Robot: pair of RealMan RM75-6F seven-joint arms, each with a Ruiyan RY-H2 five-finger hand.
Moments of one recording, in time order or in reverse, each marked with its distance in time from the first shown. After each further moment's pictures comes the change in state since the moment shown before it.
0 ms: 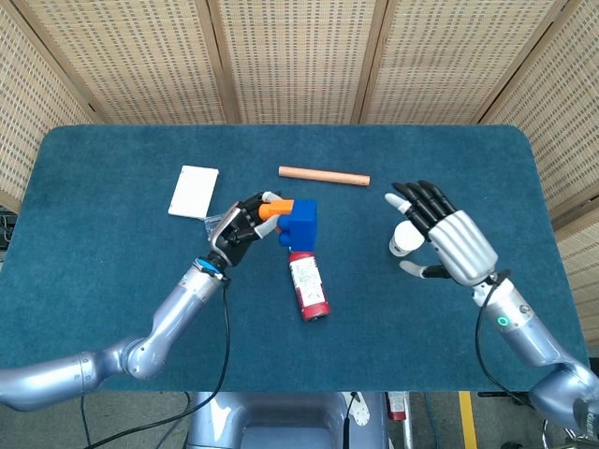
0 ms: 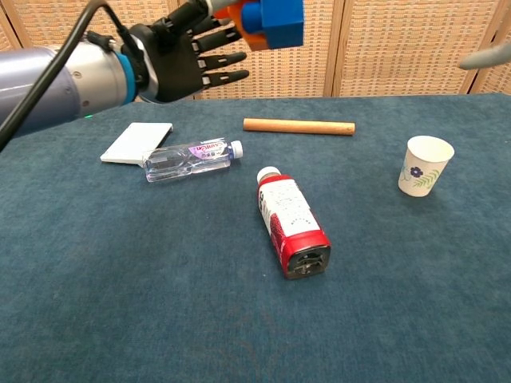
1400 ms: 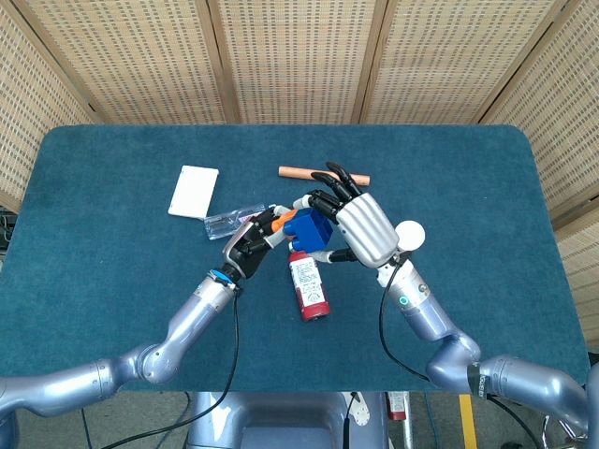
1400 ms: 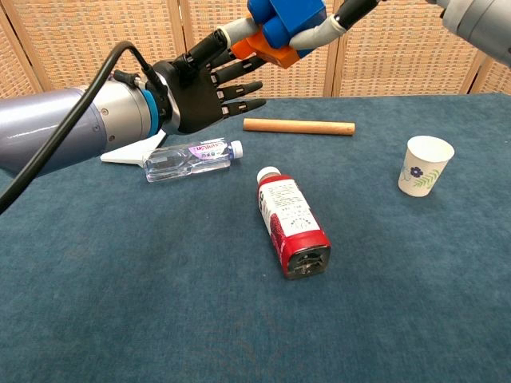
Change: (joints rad) left arm 0.044 -0.109 -0.018 0.062 0.075 -0.080 -0.048; right arm 0.219 -0.344 0.114 0.038 0.183 -0.027 -0.207
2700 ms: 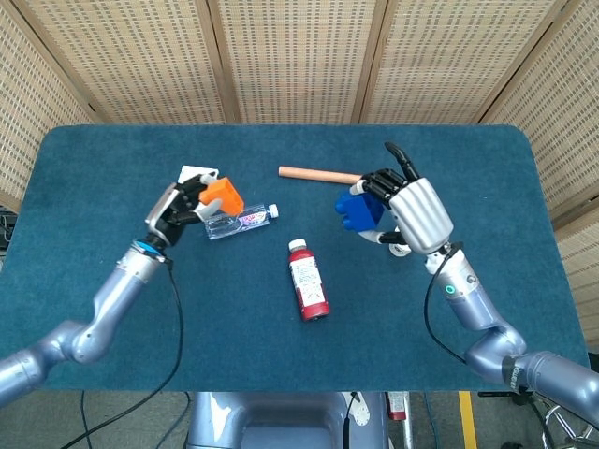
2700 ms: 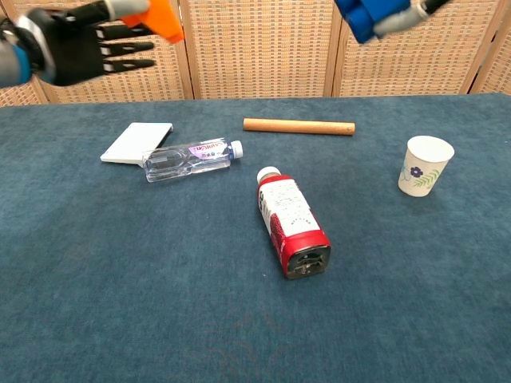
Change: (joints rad) left arm 0.119 0.329 -0.019 0.049 0.158 -0.045 0.038; right arm -0.066 0.100 -0.072 0.175 -0.054 0.098 0.054
